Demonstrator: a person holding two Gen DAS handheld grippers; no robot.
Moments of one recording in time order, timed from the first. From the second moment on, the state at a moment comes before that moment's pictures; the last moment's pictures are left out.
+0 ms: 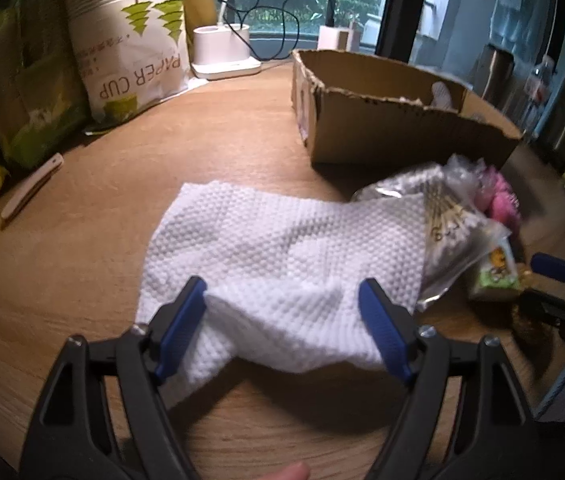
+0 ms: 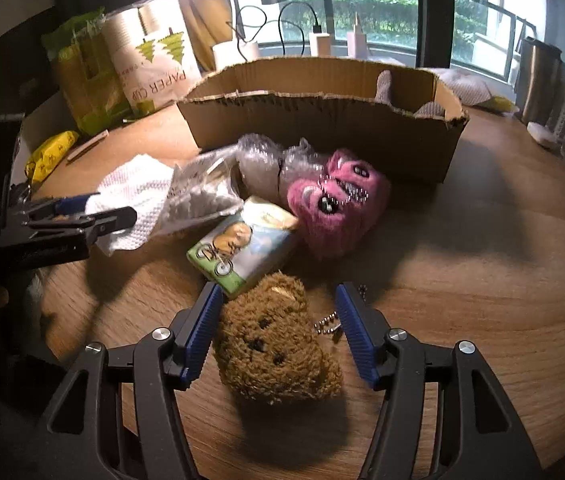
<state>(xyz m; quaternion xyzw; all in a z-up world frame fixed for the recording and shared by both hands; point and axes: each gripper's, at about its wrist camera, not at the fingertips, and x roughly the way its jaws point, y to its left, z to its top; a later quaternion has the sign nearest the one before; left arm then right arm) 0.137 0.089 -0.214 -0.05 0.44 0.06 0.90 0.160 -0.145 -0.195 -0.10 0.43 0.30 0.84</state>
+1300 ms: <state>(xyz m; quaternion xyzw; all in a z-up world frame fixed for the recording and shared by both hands) 0.121 0.085 -0.134 -0.07 0.37 0.04 0.93 0.169 -0.169 -0.151 -0.10 0.37 0.31 0.87</state>
